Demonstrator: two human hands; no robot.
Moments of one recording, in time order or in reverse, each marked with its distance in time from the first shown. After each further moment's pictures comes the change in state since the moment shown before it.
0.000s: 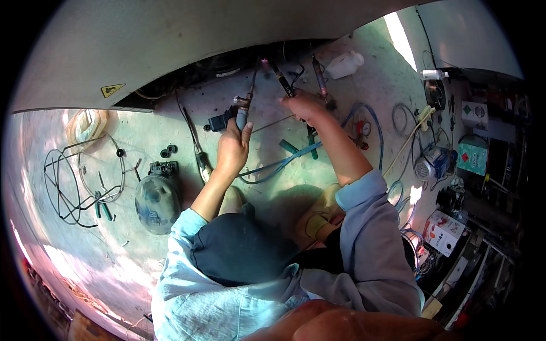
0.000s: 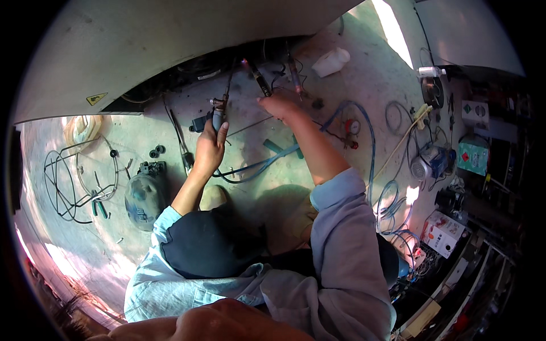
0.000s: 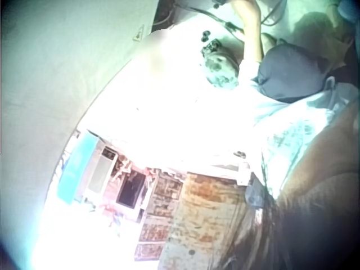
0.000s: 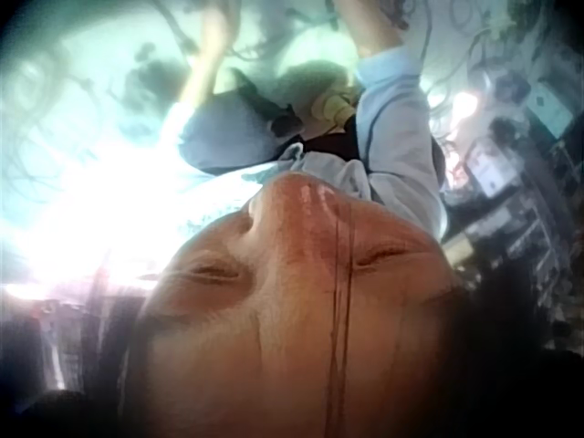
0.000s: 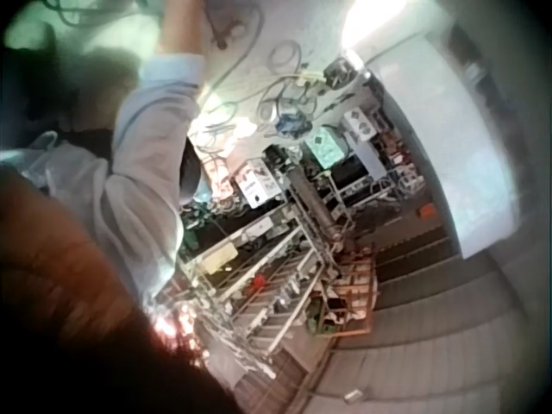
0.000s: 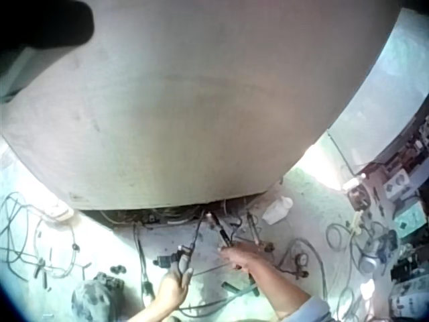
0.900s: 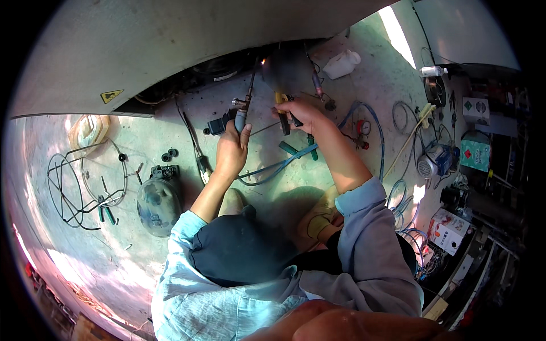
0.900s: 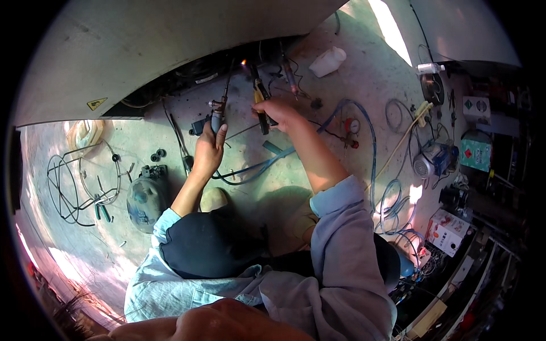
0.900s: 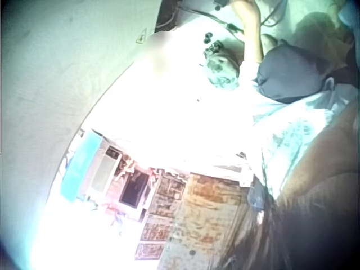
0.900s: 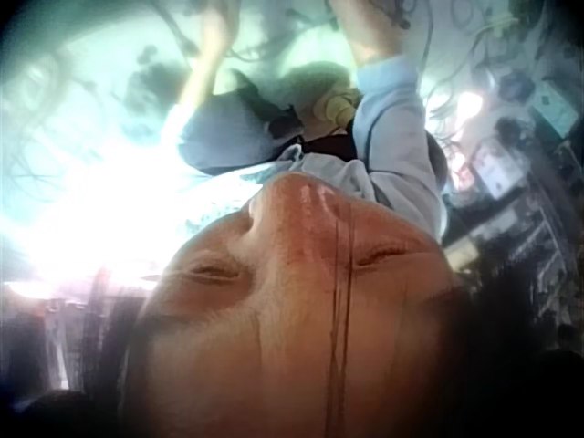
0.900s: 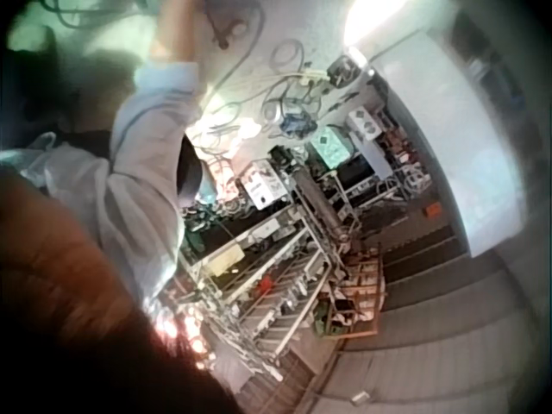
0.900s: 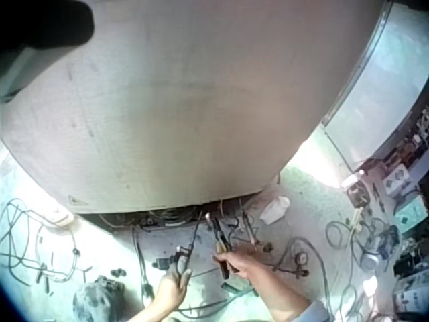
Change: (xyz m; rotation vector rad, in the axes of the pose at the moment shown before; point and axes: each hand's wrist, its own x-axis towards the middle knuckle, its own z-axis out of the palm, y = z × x) left_hand -0.002 0.003 -0.002 0.044 0.005 0.029; right_hand -0.022 -0.002 0.009 0.329 -0.073 0.097
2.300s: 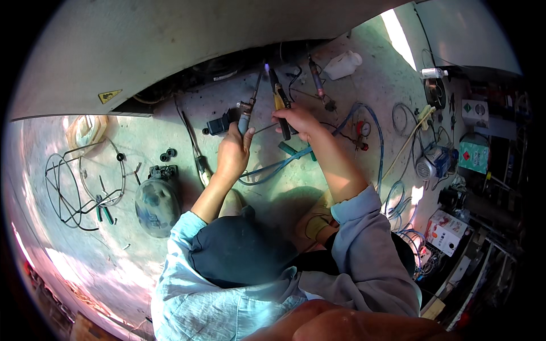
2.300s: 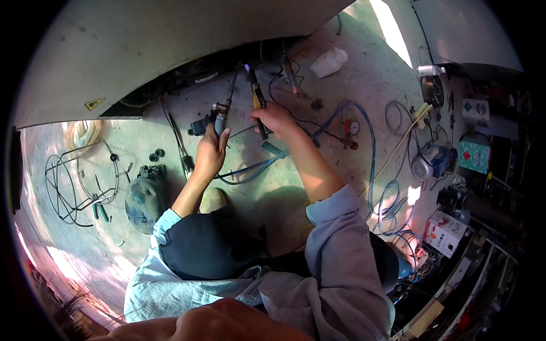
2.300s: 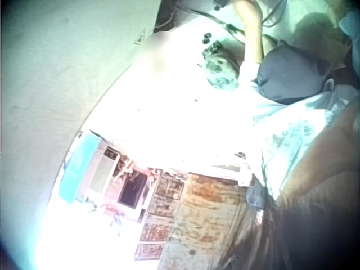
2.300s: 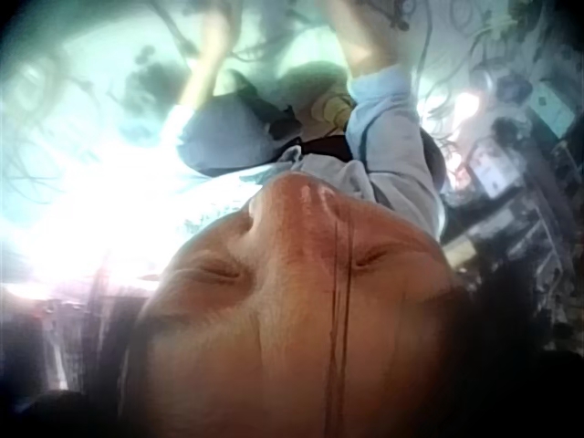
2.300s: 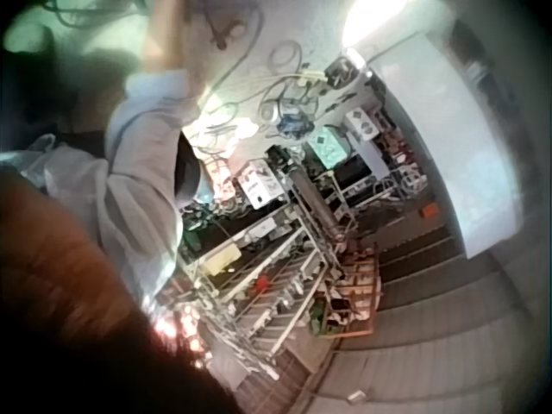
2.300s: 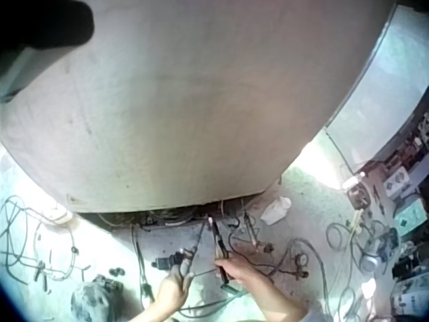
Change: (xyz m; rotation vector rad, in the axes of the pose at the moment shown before) left_hand -0.002 -0.002 0.004 0.022 -0.056 -0.014; right_hand -0.006 0.011 0.012 -0.101 0.049 -0.103
